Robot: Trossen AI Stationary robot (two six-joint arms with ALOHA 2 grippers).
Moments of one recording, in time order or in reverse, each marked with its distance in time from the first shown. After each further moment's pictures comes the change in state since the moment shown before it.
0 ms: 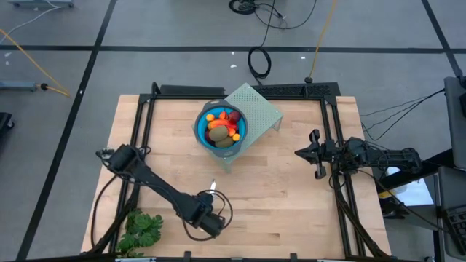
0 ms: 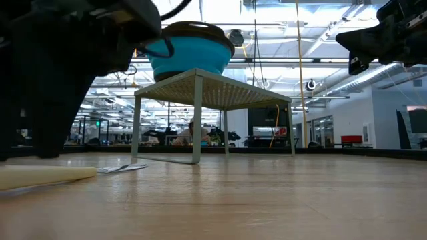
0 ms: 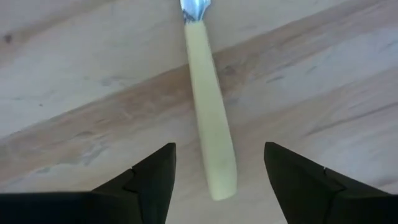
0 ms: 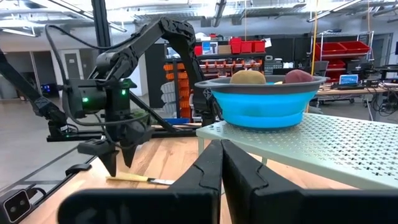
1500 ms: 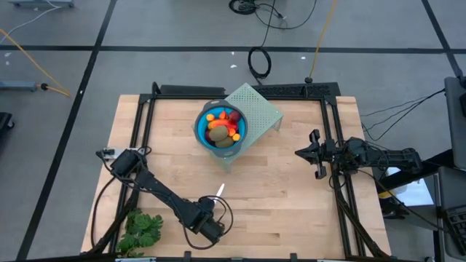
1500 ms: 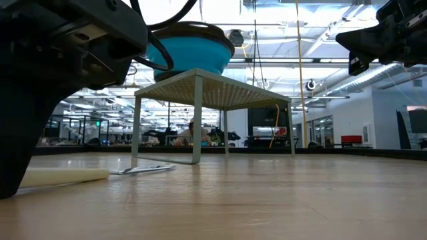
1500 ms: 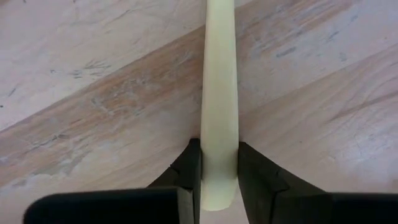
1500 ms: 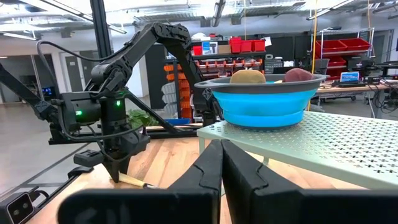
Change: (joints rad) left arm -0.040 0.077 0.001 0.039 0.040 0.033; right arm 0.000 0.000 0.000 0.001 0.000 0.019
